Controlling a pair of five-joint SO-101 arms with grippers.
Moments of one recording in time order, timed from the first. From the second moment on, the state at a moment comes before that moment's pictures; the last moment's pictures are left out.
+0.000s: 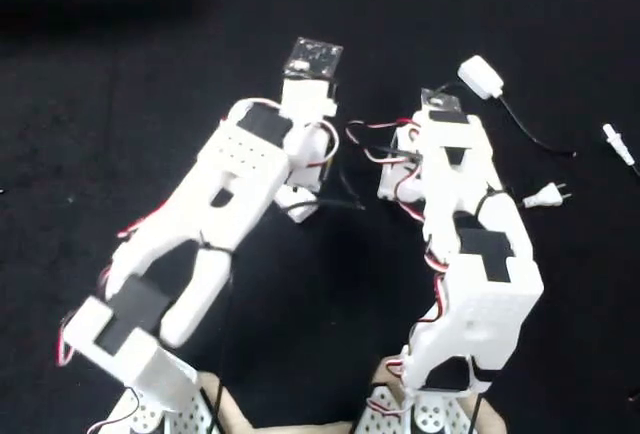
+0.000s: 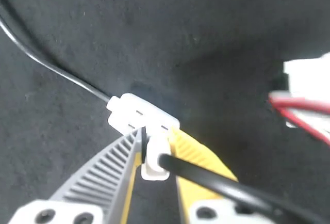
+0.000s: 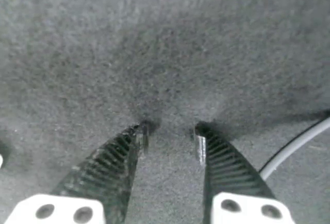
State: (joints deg) left arm 25.0 1.6 4.4 66.8 13.1; right arm 3.9 24.0 12.1 68.8 -11.7
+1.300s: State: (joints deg) left arm 27.4 -19.7 48.2 24.6 2.6; right arm 10.1 25.1 9.8 69.4 -11.7
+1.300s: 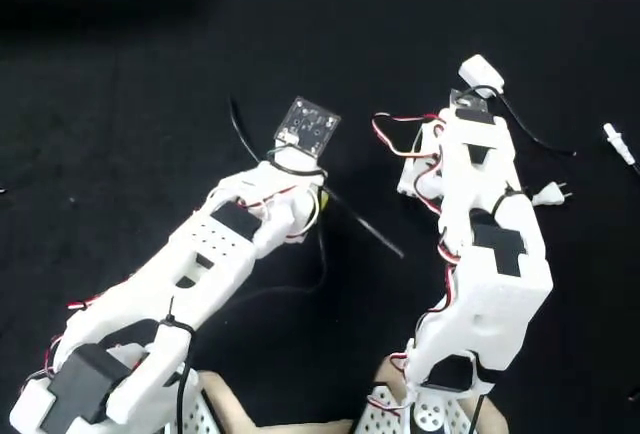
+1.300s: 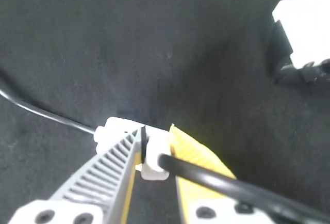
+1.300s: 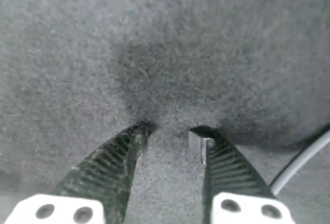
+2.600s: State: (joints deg) left arm 30.5 -7.4 40.0 32.1 -2.2; right arm 10.5 25.1 9.8 69.4 -13.7
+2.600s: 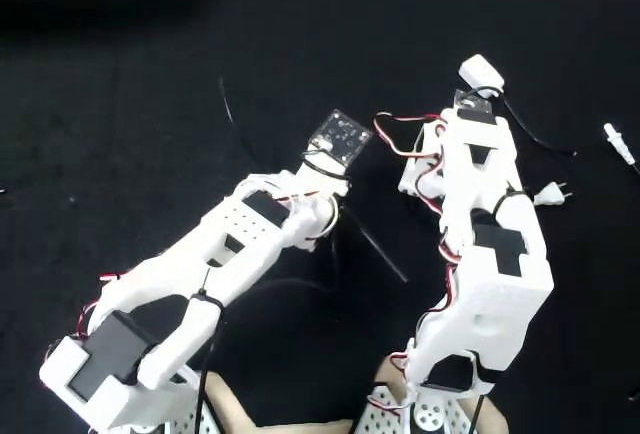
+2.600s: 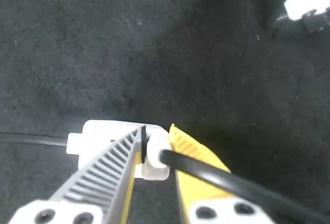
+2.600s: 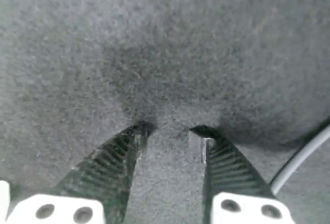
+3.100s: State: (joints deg) left arm 26.5 -5.1 42.9 26.0 -8.7; right arm 10.5 25.1 9.8 69.4 -13.7
